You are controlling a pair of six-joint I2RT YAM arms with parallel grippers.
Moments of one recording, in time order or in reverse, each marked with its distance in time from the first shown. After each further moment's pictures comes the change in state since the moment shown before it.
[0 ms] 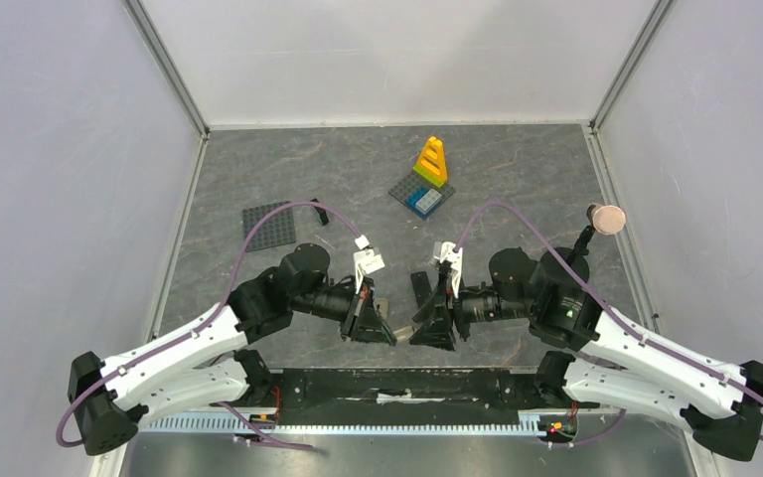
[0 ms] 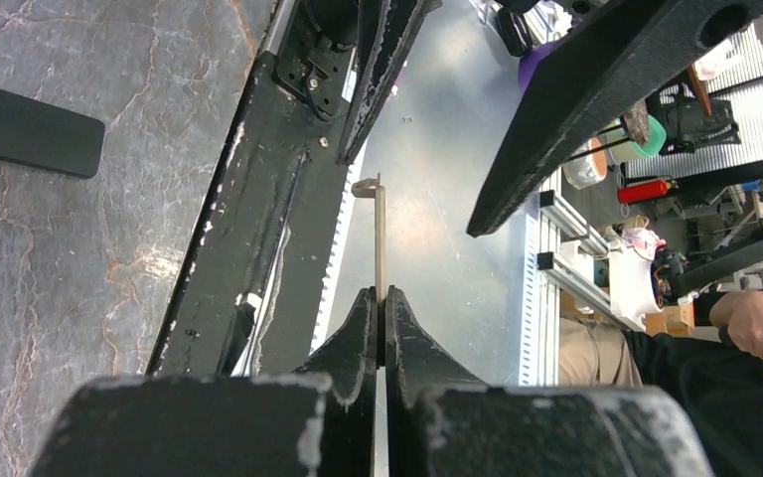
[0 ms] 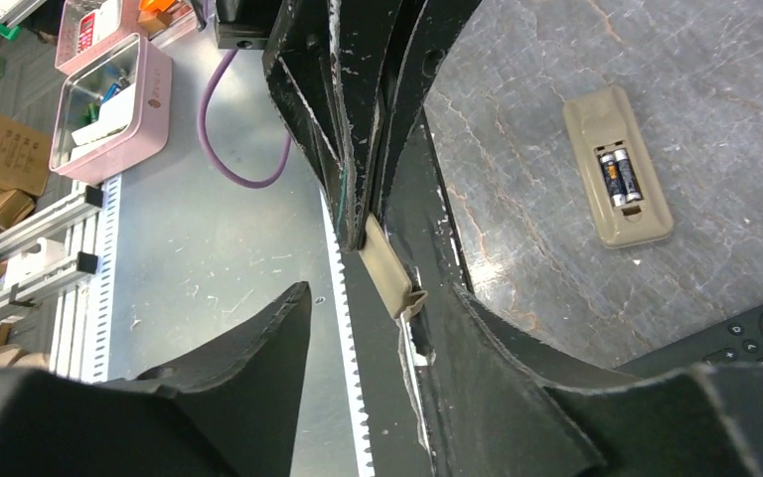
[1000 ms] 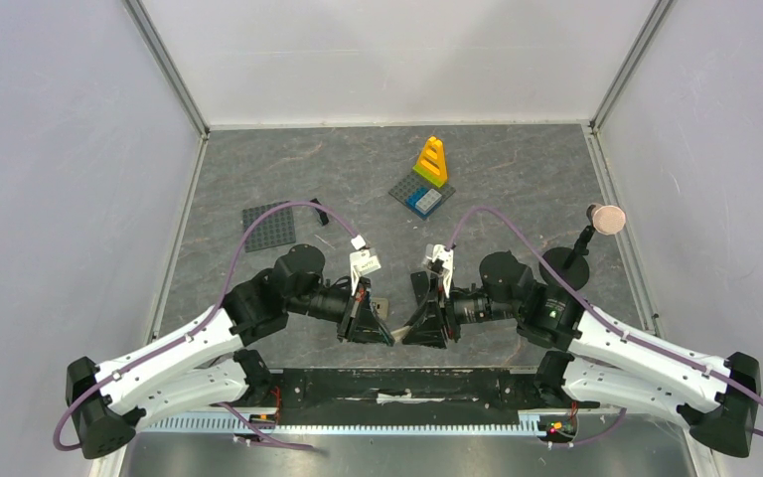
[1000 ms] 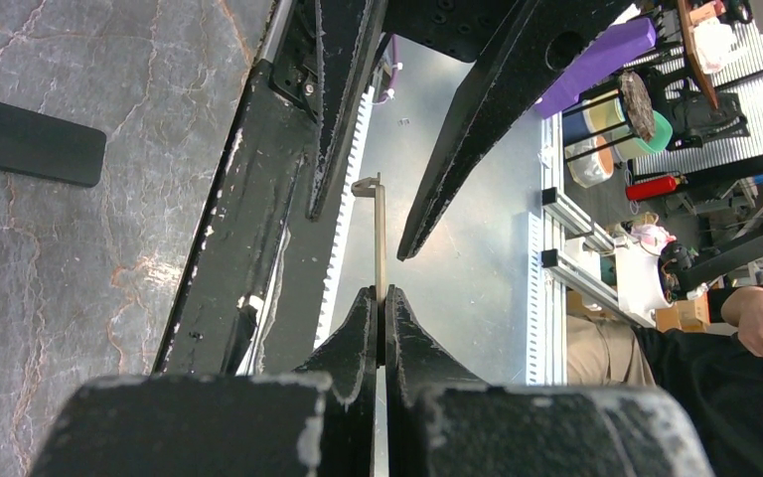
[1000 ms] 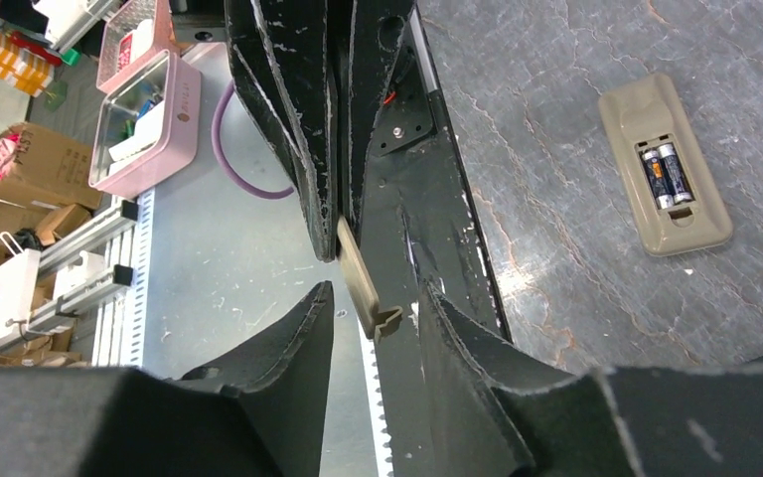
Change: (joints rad) left arm 0.000 -0.033 0.000 -0.014 0.003 0.024; right arm 0.000 0.043 -0.092 0.154 -0.047 0.093
